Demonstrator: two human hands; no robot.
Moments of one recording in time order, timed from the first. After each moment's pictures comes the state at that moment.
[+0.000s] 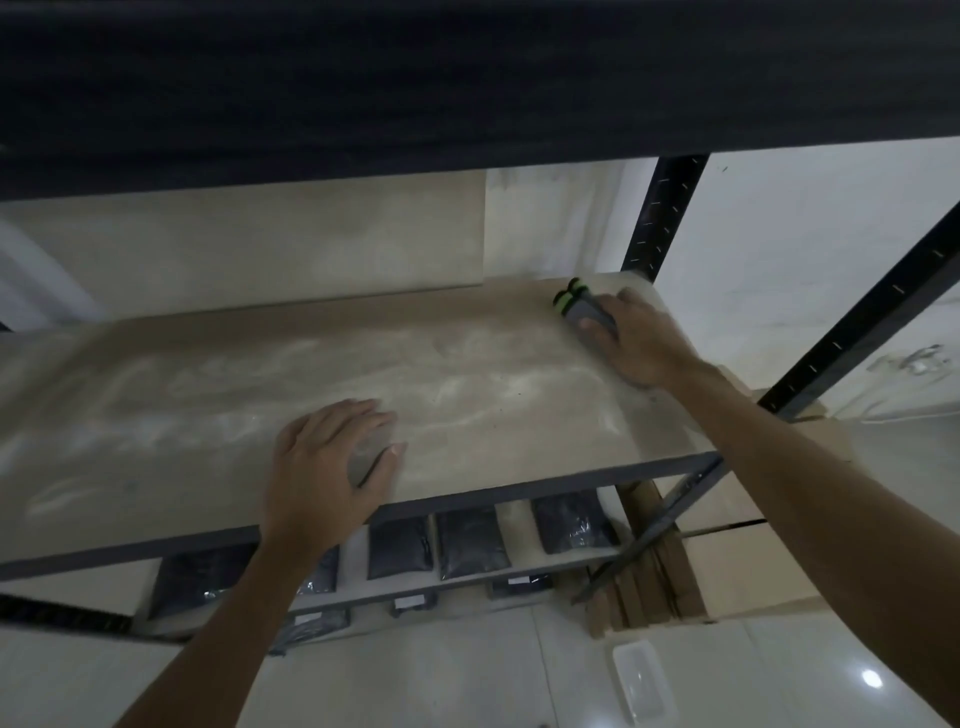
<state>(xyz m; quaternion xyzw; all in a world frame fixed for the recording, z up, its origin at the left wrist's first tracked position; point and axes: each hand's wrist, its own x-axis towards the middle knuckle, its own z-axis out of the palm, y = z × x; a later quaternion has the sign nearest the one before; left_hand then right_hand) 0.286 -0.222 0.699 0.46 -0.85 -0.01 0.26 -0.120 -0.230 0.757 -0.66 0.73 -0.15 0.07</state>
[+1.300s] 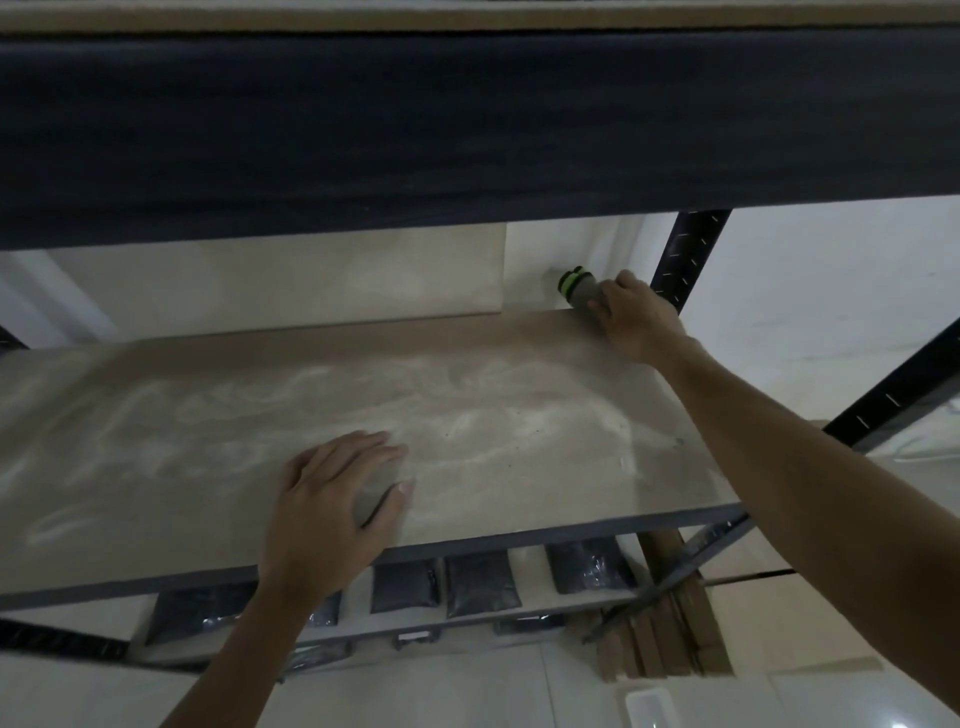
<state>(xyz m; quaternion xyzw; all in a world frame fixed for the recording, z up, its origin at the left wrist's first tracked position) 0.287 -0.224 0.697 0.45 -0.85 -0.03 0.27 -0.129 -0.312 0.770 -0.64 0.77 -0.08 0.00</state>
